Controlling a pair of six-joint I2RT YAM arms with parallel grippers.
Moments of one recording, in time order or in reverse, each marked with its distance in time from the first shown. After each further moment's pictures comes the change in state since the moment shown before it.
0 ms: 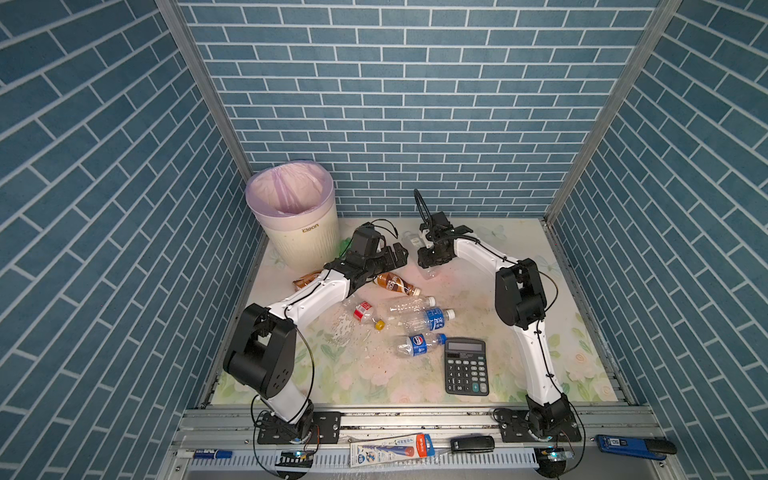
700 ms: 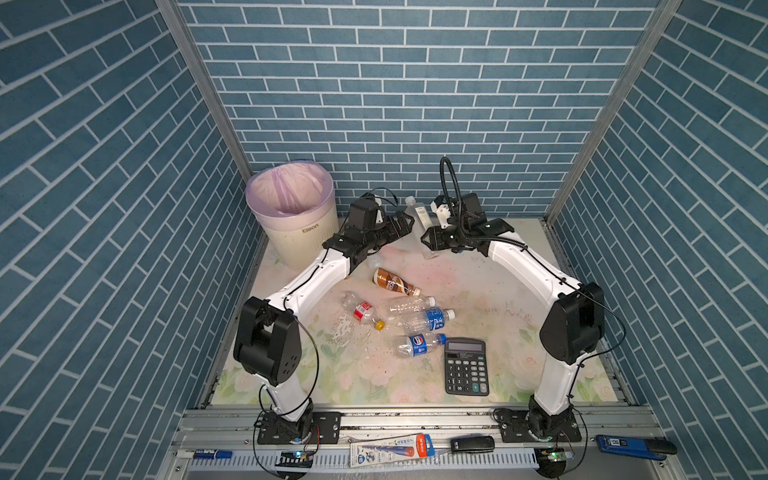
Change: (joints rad) left arm 0.033 0.101 0.310 -0.013 0.098 -0.082; right arm 0.004 -0.473 -0.244 0.140 -0.144 0.098
